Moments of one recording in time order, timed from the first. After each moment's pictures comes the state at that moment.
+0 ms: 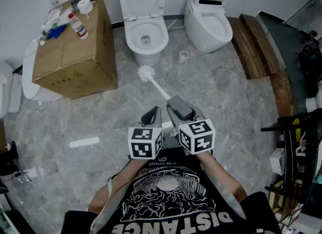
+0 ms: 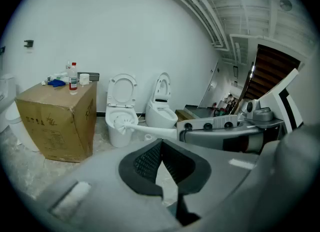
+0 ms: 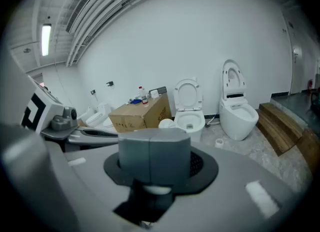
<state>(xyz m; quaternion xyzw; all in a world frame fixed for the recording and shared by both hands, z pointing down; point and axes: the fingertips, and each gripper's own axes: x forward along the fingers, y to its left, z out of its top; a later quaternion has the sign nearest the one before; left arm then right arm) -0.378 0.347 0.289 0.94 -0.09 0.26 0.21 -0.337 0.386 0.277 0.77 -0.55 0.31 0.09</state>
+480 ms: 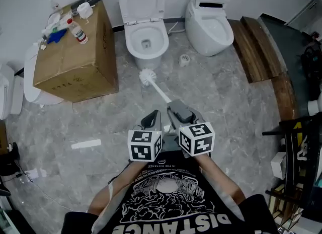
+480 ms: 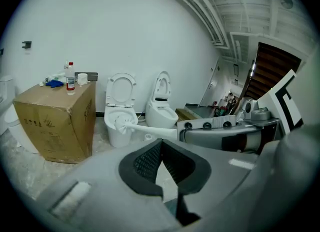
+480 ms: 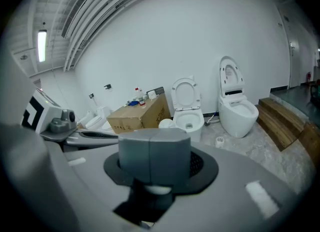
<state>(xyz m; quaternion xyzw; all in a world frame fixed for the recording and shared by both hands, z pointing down) -0.360 0.344 0.294 0.93 -0.10 0.27 0.21 -0.315 0.385 0.284 0.77 -0.55 0.33 0.07</state>
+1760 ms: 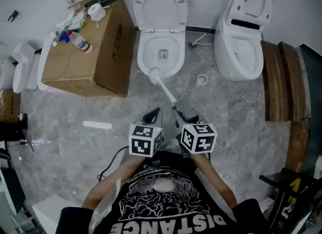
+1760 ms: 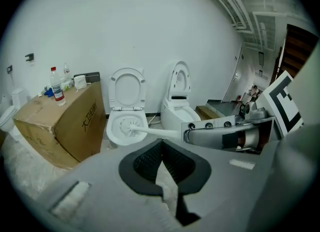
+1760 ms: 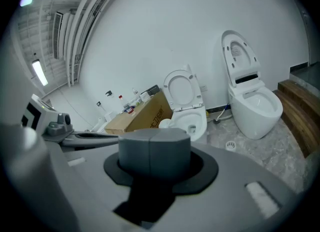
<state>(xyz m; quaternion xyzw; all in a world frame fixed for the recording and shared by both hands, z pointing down) -0.137 0.256 0.327 0.90 -0.20 0.33 0.20 -0.075 0.297 0.335 0.70 -0.60 0.39 0.02</state>
